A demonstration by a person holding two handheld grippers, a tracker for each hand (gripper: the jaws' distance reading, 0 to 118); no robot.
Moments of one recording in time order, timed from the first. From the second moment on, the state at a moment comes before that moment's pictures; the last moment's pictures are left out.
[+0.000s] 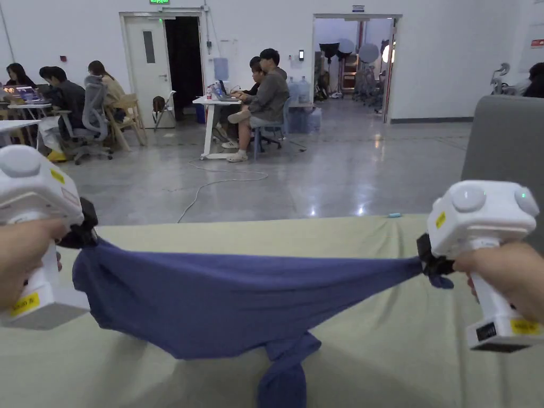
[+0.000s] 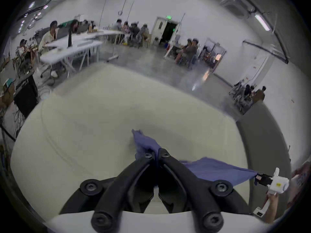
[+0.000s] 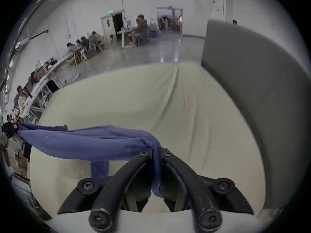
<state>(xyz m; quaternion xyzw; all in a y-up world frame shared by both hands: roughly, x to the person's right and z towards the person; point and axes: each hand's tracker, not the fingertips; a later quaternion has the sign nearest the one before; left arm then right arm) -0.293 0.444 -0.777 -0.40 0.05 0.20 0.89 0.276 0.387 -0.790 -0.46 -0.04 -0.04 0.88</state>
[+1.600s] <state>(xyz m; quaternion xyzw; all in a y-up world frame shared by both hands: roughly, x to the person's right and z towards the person) -0.329 0.194 -0.352 -0.58 0.03 0.21 0.79 0.331 0.186 -0.326 -0.60 0.05 -0.04 0.79</state>
